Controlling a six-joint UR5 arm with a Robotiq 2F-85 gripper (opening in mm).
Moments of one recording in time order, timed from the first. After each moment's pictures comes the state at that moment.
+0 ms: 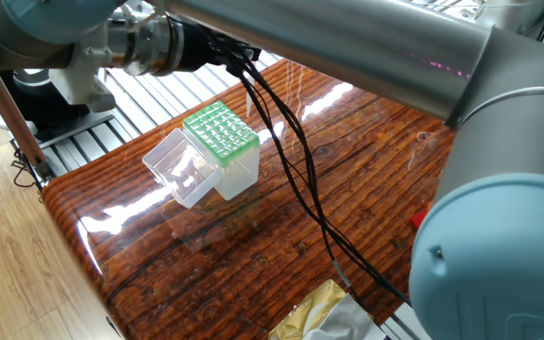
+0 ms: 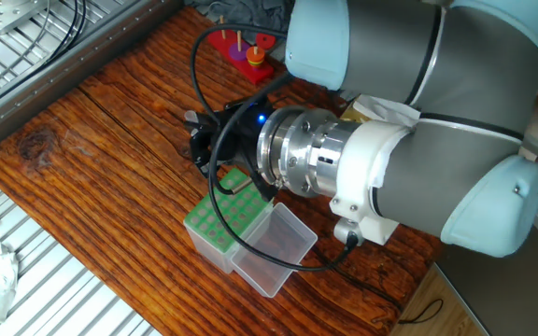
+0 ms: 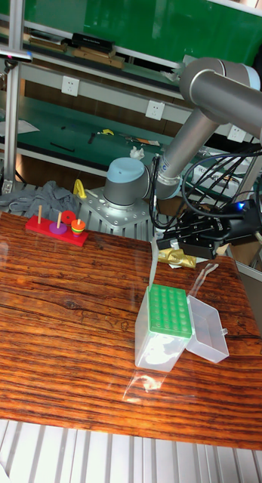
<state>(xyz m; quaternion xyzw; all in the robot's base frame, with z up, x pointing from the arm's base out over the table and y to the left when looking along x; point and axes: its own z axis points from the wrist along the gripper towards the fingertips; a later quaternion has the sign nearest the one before) 0.562 0.047 0.281 0.60 -0.61 0.37 0.37</state>
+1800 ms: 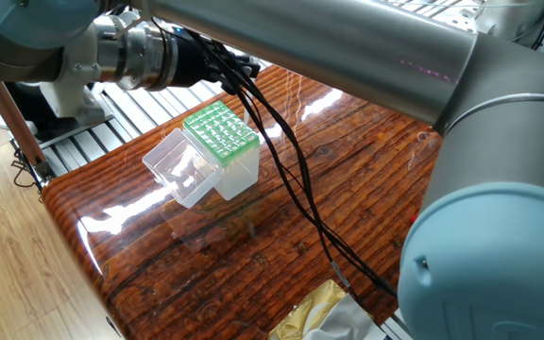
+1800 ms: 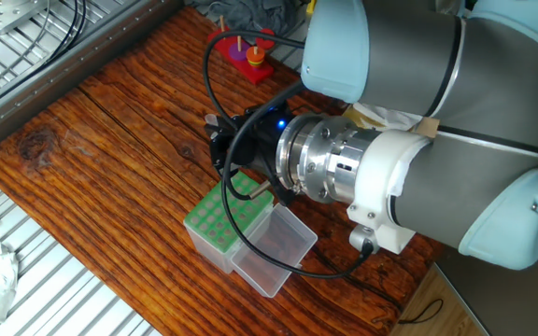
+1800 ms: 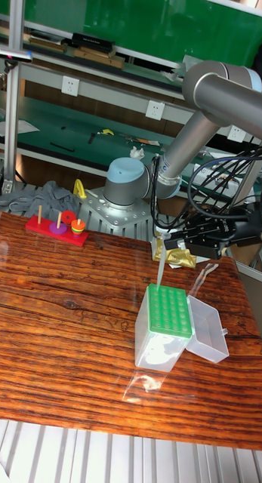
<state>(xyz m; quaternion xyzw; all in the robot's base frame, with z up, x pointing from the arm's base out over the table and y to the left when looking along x) 0.545 0.064 0.272 0.59 -0.62 0.36 0.37</state>
